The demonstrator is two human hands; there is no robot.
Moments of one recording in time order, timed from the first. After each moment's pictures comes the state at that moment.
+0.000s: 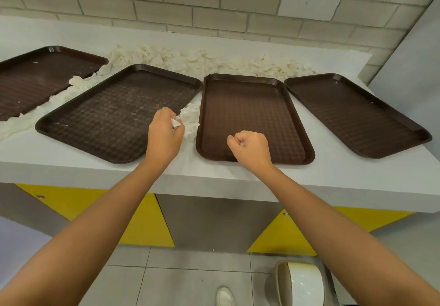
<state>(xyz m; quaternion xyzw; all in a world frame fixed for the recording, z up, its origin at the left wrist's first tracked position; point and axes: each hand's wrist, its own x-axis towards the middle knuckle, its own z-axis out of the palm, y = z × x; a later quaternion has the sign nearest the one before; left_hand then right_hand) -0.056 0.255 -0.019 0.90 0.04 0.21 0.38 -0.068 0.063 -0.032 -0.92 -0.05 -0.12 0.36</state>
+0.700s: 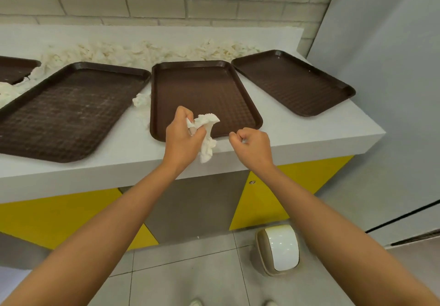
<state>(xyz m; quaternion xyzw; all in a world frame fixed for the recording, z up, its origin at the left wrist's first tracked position) -0.126 0.145 -0.019 0.83 -0.12 0.13 0.53 -0.156 -0.012 -0.039 -0.90 0.06 -0.20 0.37</state>
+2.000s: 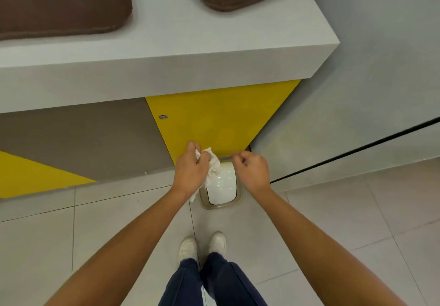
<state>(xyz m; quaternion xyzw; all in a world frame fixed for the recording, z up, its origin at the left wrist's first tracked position) -0.268 -0.119 -0.230 0.84 0.00 -0.16 0.52 -0.308 -0.260 -0.242 -0.88 0.25 -0.01 0.40</state>
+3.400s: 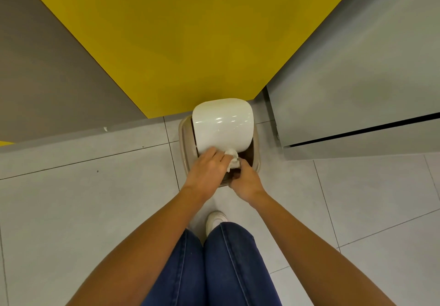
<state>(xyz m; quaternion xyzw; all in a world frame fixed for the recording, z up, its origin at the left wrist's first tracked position) -0.304 -0.169 -0.628 0.90 -0.38 -0.18 0.13 -0.357 -0.279 -0.619 -0.76 0.36 0.28 0.46</state>
